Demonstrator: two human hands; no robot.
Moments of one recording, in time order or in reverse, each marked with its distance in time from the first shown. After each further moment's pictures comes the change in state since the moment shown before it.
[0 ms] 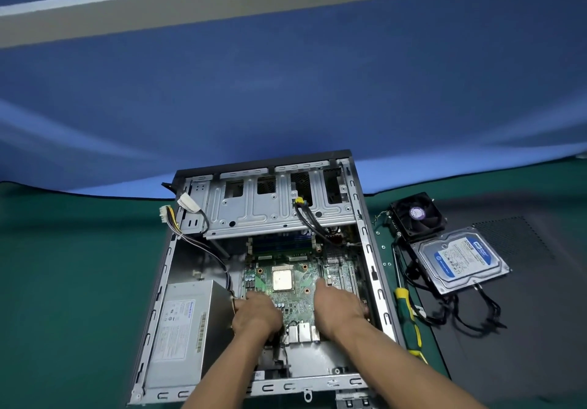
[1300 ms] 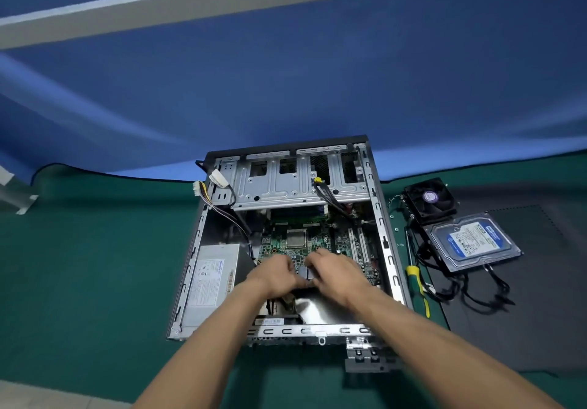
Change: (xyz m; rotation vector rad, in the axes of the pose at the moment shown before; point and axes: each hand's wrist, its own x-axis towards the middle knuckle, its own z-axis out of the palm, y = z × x) left_hand -0.024 -0.022 -0.026 -0.172 -0.095 0.458; right_hand -0.018 -0.010 -0.005 0.071 0.188 -0.362
